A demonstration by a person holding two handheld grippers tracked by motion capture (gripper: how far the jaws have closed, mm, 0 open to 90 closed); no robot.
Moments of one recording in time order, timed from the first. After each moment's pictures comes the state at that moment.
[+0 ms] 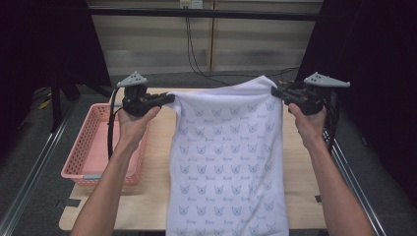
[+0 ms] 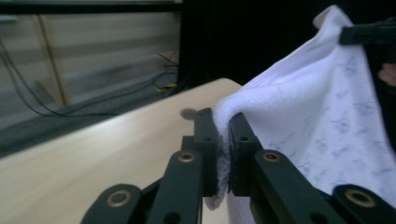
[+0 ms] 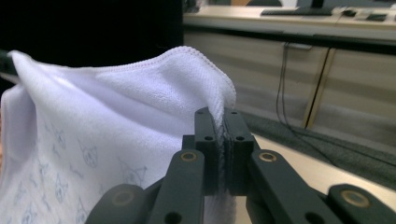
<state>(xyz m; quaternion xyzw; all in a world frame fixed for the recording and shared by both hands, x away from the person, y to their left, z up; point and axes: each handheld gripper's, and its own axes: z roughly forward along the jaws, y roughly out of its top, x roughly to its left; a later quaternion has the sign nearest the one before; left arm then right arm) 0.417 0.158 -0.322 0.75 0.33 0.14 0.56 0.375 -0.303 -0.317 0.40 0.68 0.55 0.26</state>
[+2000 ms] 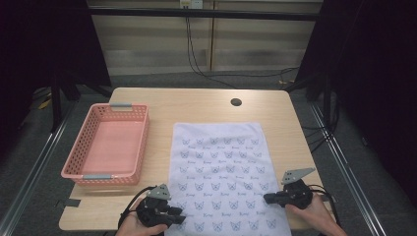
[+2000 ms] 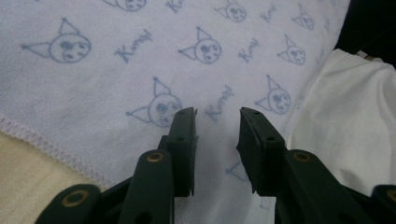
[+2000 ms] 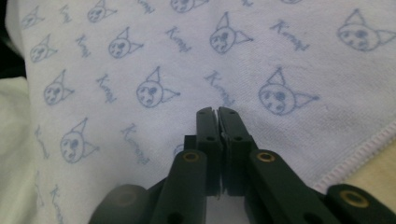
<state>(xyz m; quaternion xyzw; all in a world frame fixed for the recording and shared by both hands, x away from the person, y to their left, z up) 0.220 0.147 -0.490 0.89 0.25 -0.08 0.37 0.219 -0.290 -0.494 0.35 0.87 0.36 0.00</state>
